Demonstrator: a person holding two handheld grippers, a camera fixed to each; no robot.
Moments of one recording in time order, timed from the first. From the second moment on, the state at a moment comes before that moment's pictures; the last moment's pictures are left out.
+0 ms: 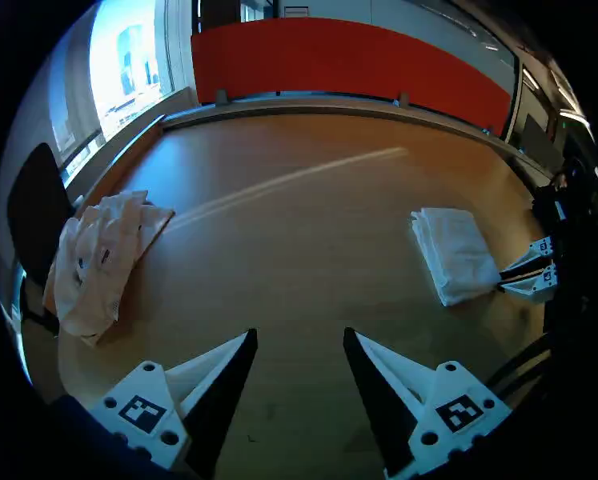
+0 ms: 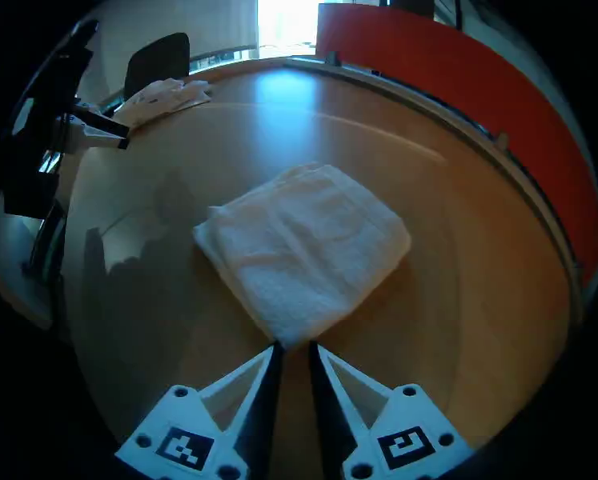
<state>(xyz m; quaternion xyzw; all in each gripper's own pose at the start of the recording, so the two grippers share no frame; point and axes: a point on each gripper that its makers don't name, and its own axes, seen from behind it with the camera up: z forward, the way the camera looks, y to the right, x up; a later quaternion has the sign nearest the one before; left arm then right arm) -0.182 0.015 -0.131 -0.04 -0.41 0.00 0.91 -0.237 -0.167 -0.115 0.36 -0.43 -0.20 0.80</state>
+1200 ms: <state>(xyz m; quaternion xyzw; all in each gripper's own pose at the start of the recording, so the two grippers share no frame) -0.174 0.016 -0.123 -0.05 -0.40 0.01 0.91 -0.158 -0.191 -0.070 0.36 -0.35 -0.19 0.84</state>
